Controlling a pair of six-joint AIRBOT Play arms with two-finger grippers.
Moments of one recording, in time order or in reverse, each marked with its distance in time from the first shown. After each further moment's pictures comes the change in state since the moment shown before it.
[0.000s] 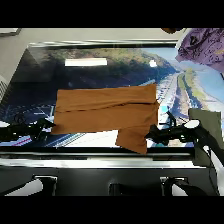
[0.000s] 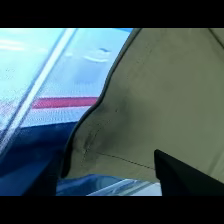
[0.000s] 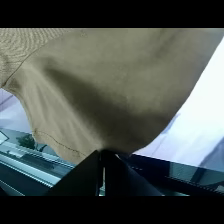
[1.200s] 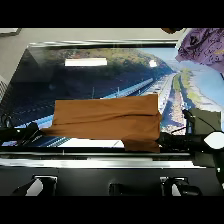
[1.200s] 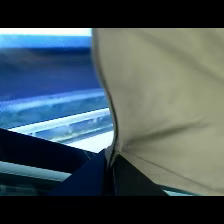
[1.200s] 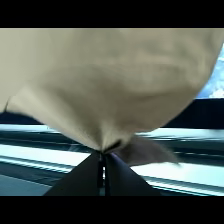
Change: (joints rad) left arm -0.014 0.379 0.005 0.195 -0.231 -0.126; right arm -0.002 0.547 0.005 -0.266 0.201 0.215
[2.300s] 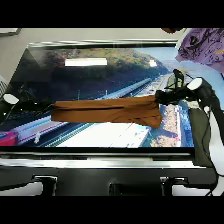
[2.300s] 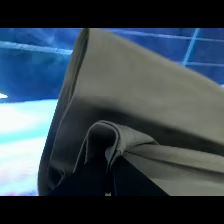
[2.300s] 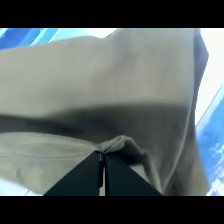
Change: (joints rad) left arm -0.262 -0.520 0.412 0.020 0.341 -0.052; right arm 0.058 -0.885 0.735 -0.055 -0.256 -0.159
